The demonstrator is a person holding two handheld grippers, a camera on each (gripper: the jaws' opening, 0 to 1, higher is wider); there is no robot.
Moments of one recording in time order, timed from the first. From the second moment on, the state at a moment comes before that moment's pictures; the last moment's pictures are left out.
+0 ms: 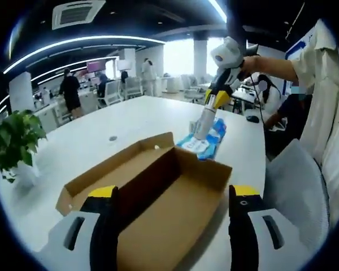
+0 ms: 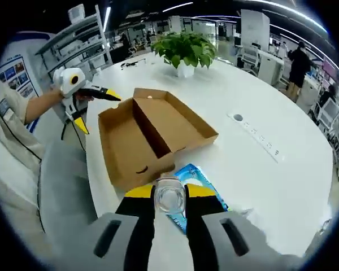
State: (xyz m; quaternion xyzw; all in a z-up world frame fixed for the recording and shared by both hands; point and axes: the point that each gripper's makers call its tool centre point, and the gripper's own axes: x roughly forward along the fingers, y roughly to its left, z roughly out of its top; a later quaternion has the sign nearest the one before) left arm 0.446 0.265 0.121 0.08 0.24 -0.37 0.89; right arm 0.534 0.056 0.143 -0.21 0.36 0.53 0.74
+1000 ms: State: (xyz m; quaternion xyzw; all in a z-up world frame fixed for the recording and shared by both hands) left arm 0.414 0.299 0.129 0.05 0.25 -0.31 0.92; right arm 0.610 0.049 0.110 -0.41 0.33 0.55 0.65
